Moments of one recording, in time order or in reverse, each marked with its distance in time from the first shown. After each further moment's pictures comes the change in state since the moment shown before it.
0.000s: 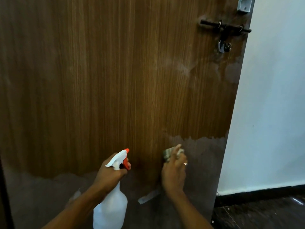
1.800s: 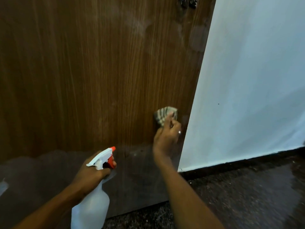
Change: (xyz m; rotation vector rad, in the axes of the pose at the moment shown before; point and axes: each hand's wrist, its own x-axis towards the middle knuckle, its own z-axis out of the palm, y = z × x) left_hand -0.006 -0.024 0.122 -0.077 -0.163 -0.115; right_hand 0.078 0.076 -0.067 0.629 0.227 0.454
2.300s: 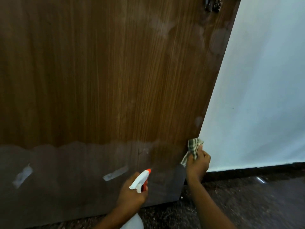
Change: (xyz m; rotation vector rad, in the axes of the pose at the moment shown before) left_hand -0.026 -0.045 0.072 0.195 -0.007 0.049; right_hand 0.005 0.109 -0.062 -0.239 0.006 0.090
